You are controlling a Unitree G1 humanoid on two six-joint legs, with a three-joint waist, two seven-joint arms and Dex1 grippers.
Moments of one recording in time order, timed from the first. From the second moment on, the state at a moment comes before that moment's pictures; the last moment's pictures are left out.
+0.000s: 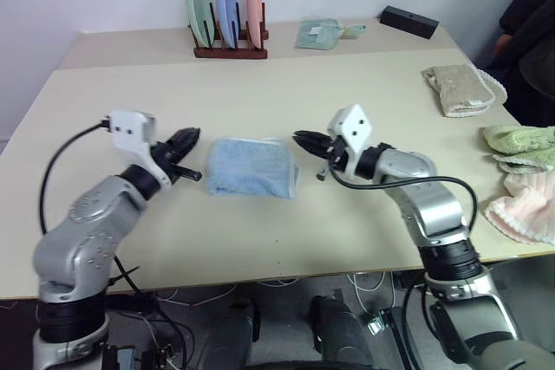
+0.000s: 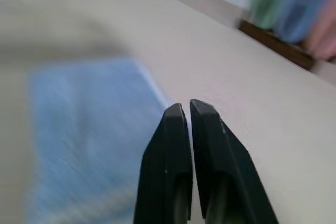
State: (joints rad) left arm -0.23 0.49 0.19 -0.43 -0.64 0.72 -0.24; right arm -0.53 -0.35 0.16 -0.12 0.19 0.41 0.72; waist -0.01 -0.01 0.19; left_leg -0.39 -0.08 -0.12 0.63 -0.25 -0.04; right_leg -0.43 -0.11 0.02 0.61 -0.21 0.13
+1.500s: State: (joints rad) left arm 0.21 0.53 0.20 -0.55 -0.51 0.43 -0.55; right arm -0.57 -0.02 -0.02 0.03 0.44 1.06 0.45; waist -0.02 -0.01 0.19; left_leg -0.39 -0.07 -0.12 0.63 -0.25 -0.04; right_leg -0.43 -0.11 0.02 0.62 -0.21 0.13
